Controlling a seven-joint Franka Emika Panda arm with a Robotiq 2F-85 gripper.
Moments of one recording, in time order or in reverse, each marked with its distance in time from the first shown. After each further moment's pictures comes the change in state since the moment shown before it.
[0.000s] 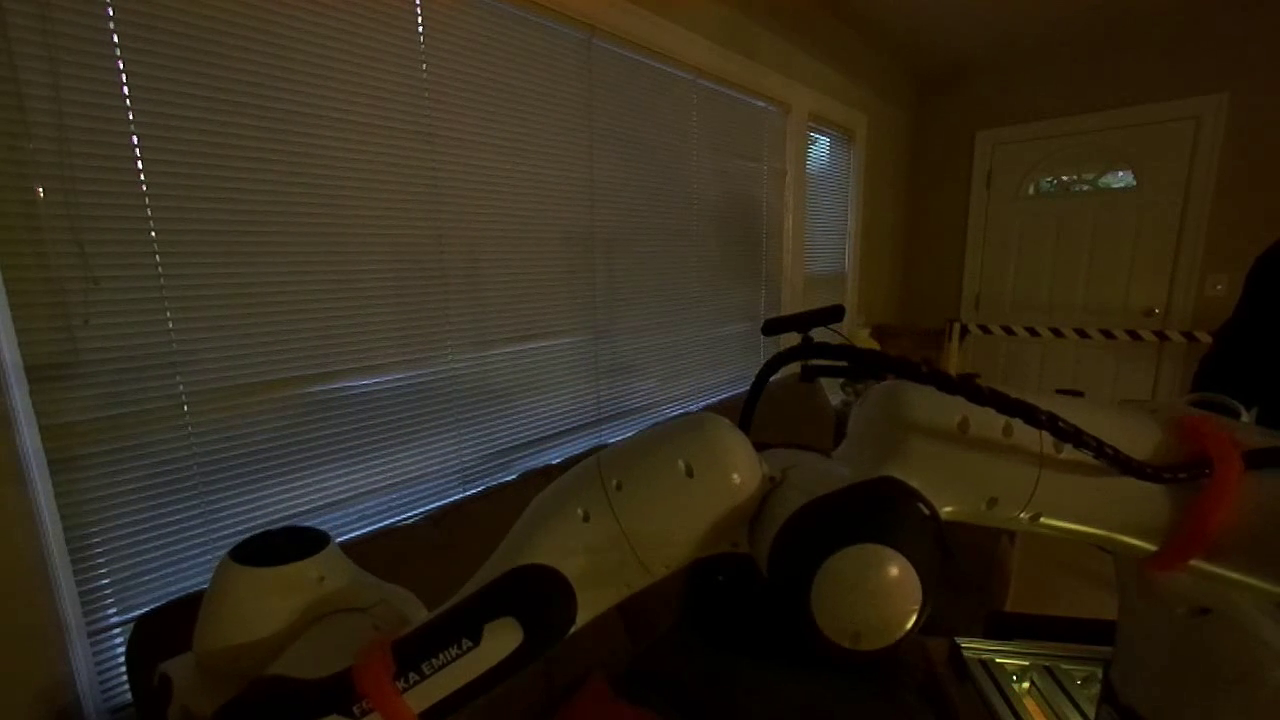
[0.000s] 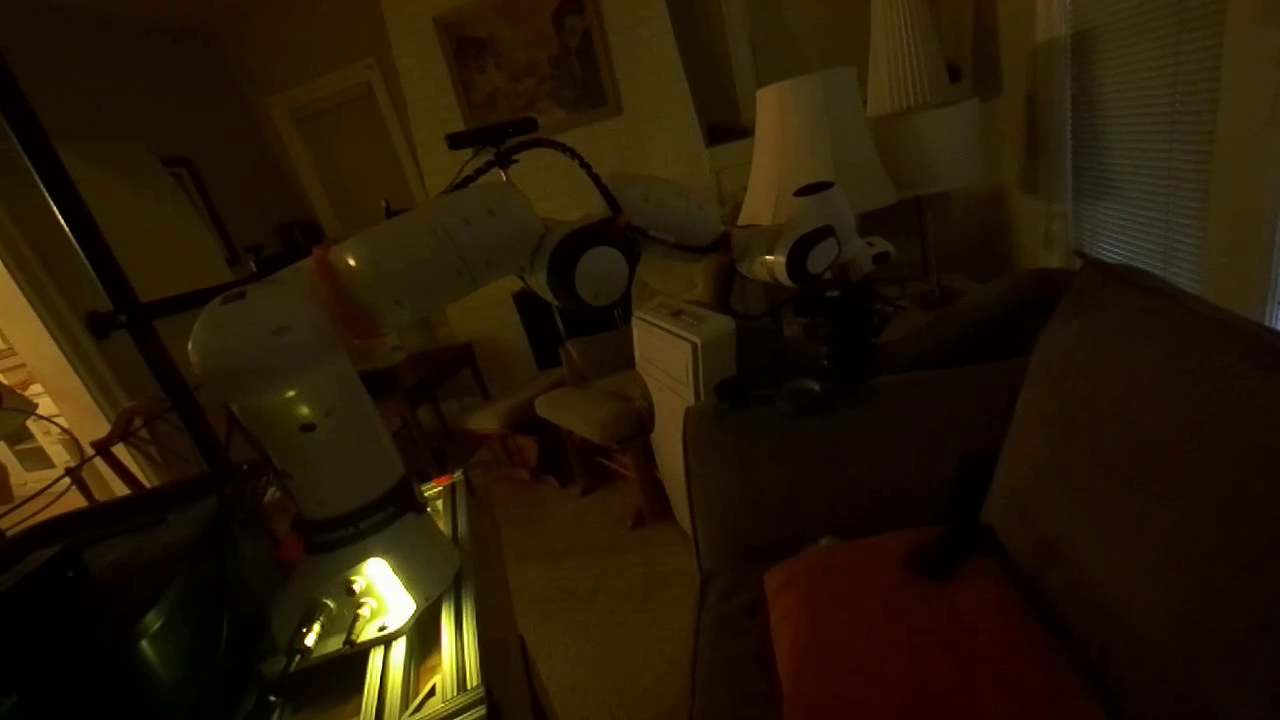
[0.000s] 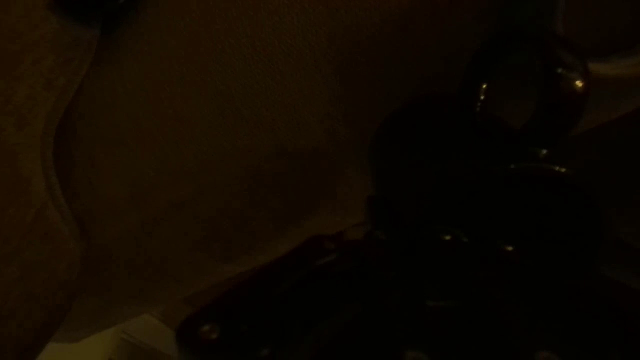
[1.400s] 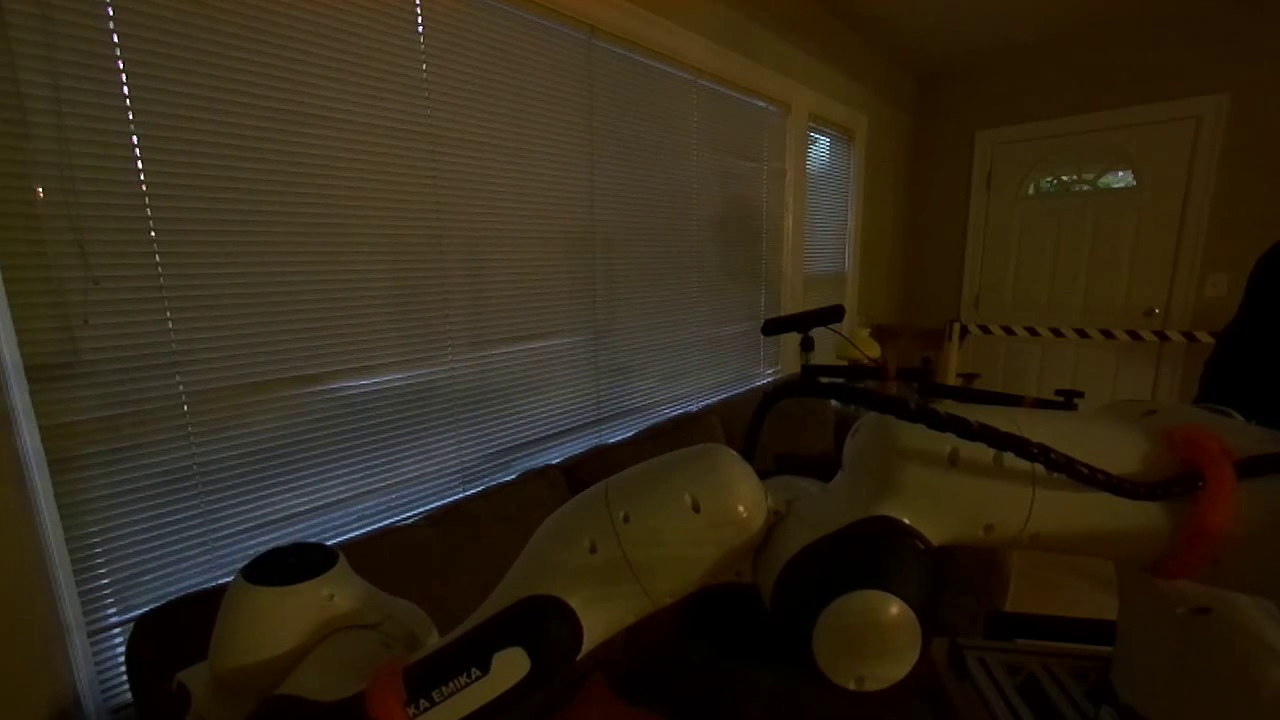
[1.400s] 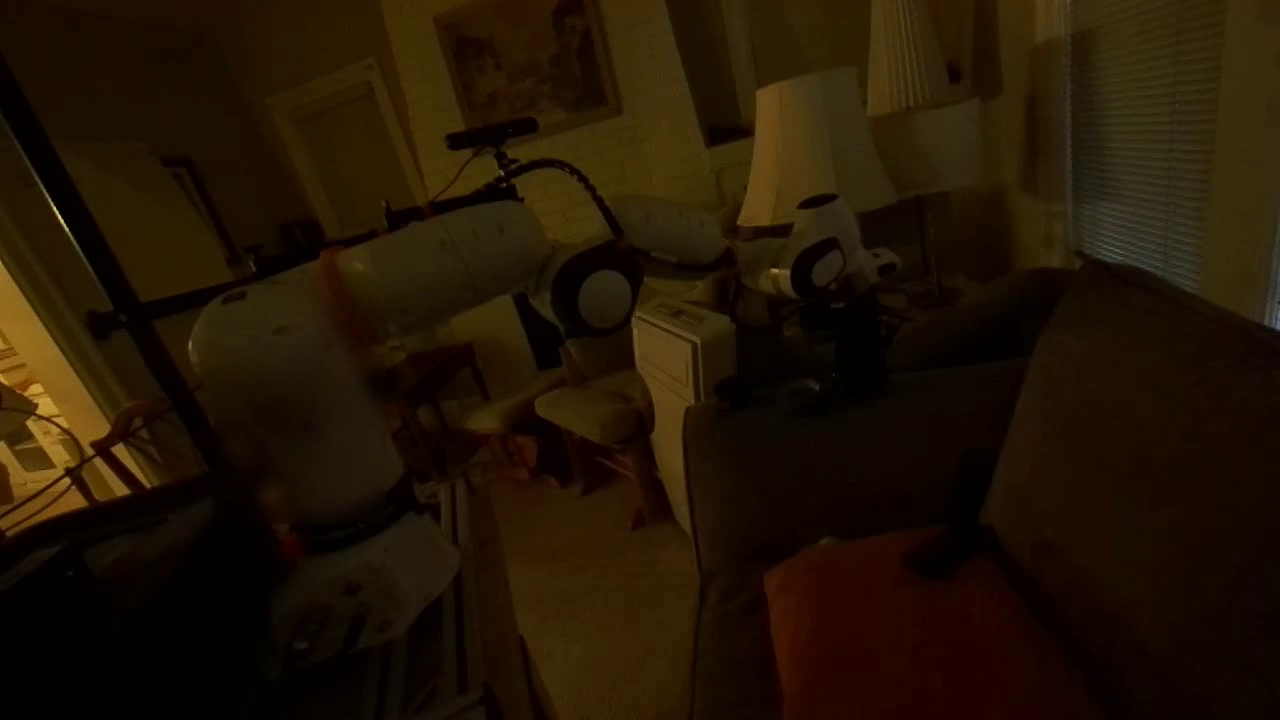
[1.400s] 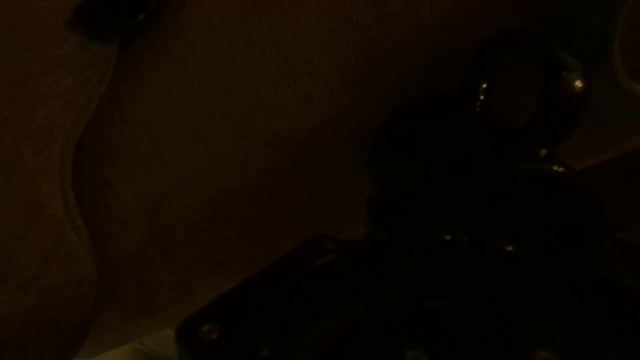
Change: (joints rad) arm 0.003 0.087 -0.029 0.109 0.002 -0.020 0.007
